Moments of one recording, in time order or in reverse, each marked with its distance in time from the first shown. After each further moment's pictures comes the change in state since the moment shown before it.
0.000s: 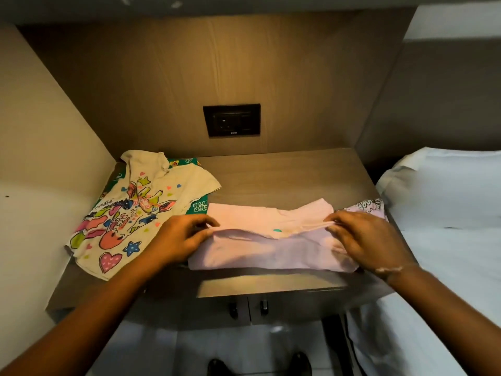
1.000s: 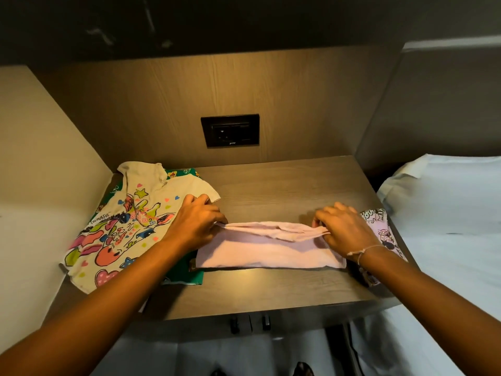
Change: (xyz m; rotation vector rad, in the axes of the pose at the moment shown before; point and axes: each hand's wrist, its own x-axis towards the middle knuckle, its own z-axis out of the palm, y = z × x) left_hand 0.083 -0.020 0.012 0.693 0.121 0.362; right_hand 0.063 0.033 0.051 -0.263 -0.167 -0.061
